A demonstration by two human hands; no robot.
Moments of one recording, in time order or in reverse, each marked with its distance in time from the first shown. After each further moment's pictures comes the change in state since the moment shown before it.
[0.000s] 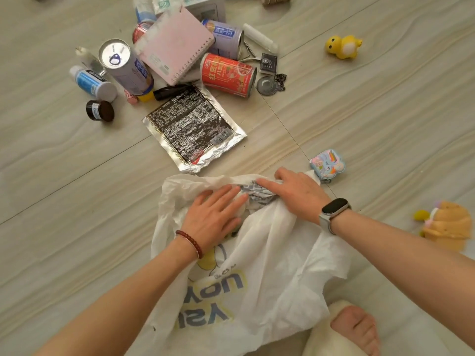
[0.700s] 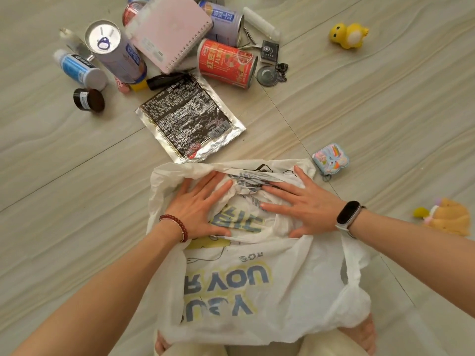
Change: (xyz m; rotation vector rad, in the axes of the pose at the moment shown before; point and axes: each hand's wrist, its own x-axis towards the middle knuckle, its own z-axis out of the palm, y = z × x) left_hand 0.002 -0.038 0.007 -0.079 -0.339 -0.053; right_hand -0.020 0.030 0.026 -0.364 -0.139 -0.394
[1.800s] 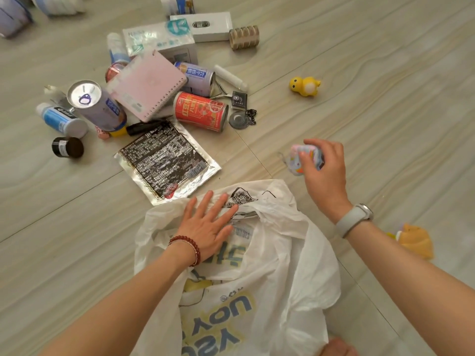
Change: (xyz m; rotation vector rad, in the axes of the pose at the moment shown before) left_hand 0.050 0.047 -0.024 -0.036 -0.028 -0.057; right_hand -0.014 0.051 -0.080 1.015 1.118 1.065
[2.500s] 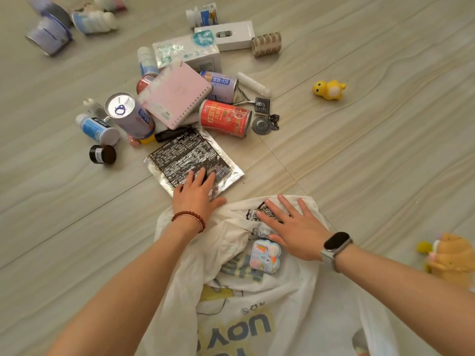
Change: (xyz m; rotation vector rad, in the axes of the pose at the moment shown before) left_hand 0.024 -0.060 -0.043 -0.113 0.107 -0.395; right_hand -0.062 0.030 0.050 -0.960 -1.137 -0.375
